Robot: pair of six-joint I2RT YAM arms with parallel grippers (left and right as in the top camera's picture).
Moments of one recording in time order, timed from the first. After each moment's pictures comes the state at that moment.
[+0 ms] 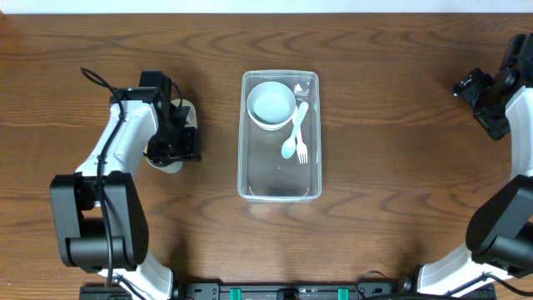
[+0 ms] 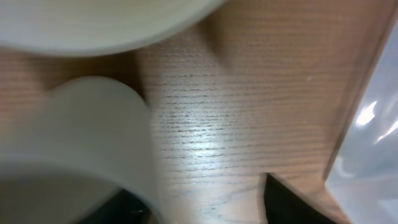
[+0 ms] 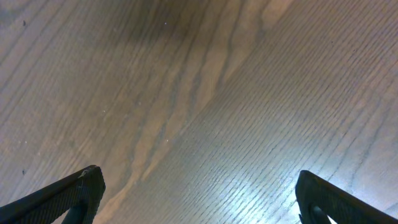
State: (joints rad) left arm 0.01 1.81 1.26 -1.06 0.18 0.02; right arm -0.35 1.82 1.55 -0.92 0.06 0.59
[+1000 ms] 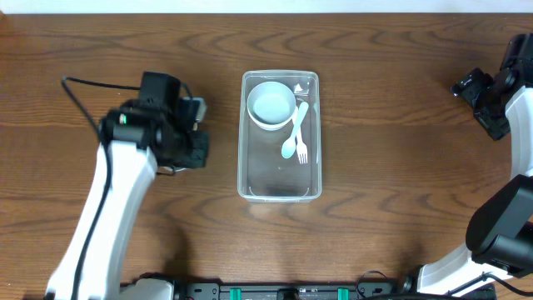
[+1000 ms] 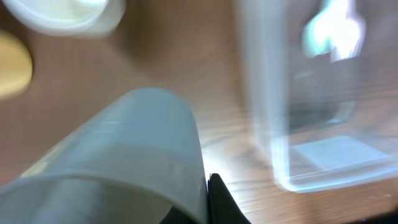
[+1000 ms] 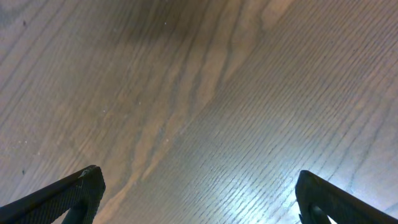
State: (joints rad) left arm -0.20 1.35 1.26 -1.14 0.17 -0.05; right arm -0.35 1.82 1.55 -0.92 0.06 0.59
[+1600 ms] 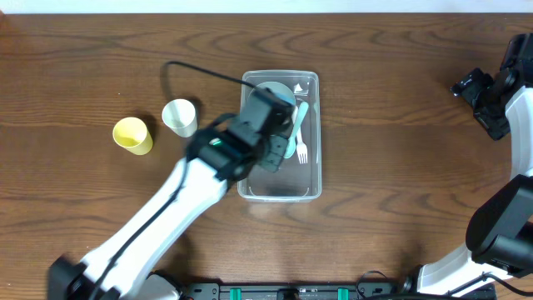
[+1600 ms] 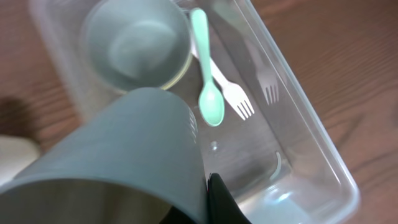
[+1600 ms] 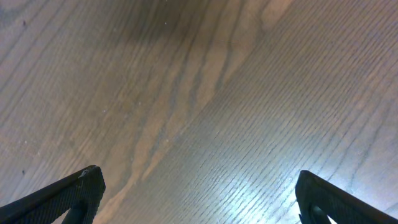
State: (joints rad) left arm -0.67 1.50 1.26 -0.79 -0.05 -0.14; right arm -0.35 1.82 1.55 -0.92 0.06 0.59
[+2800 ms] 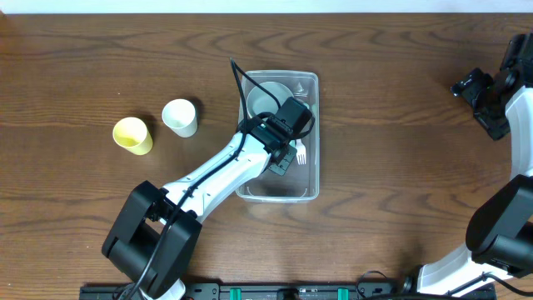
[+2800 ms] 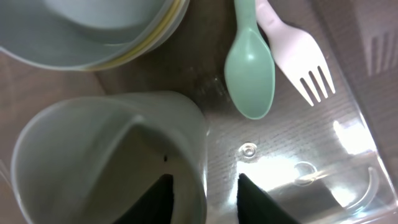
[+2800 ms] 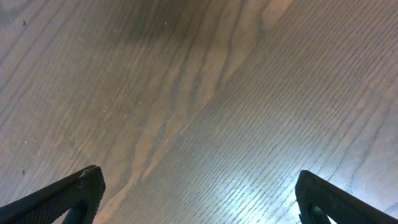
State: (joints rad) left arm -0.69 1.80 1.26 -0.77 -0.17 -0.11; right arm -0.35 1.82 1.55 -0.92 0.06 0.59
